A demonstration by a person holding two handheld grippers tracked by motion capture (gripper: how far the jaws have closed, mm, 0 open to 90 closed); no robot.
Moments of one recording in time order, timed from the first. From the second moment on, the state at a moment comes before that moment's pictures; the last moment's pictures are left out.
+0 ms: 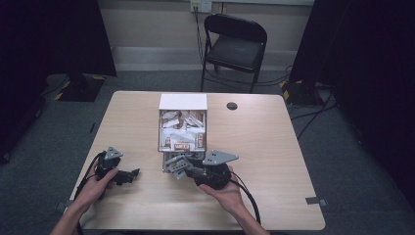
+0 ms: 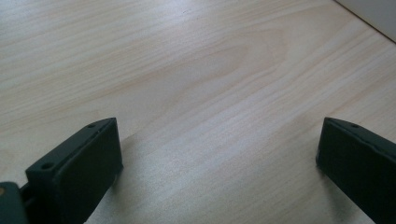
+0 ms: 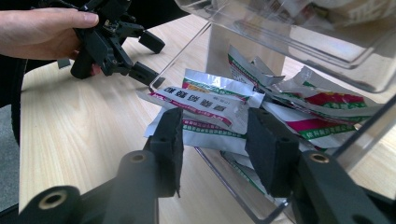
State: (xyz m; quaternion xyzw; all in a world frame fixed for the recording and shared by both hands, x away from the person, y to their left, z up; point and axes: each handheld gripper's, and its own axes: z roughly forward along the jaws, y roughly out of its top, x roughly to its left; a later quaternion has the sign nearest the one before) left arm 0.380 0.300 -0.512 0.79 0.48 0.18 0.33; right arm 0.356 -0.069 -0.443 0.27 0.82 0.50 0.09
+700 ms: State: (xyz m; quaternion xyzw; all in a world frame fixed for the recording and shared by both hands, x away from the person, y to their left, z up) left arm 0.380 0.300 -0.512 0.79 0.48 0.18 0.33; right arm 0.351 -0.066 -0.440 0.25 0.81 0.52 0.09
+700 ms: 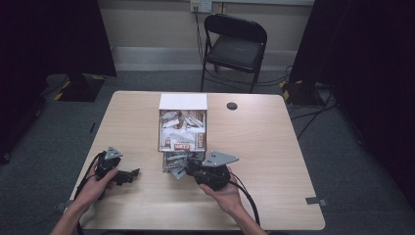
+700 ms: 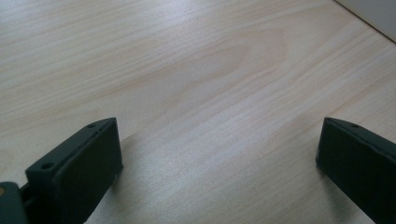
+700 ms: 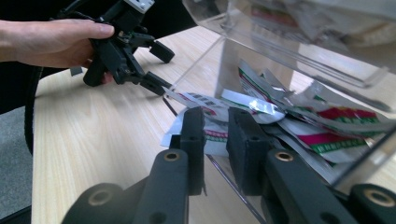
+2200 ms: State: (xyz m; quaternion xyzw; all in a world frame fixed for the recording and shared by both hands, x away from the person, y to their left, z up) left arm 0.380 0.300 -0.512 0.79 0.48 0.18 0.33; right arm 0.358 -0.064 -0.426 0.23 0.80 0.55 0.08
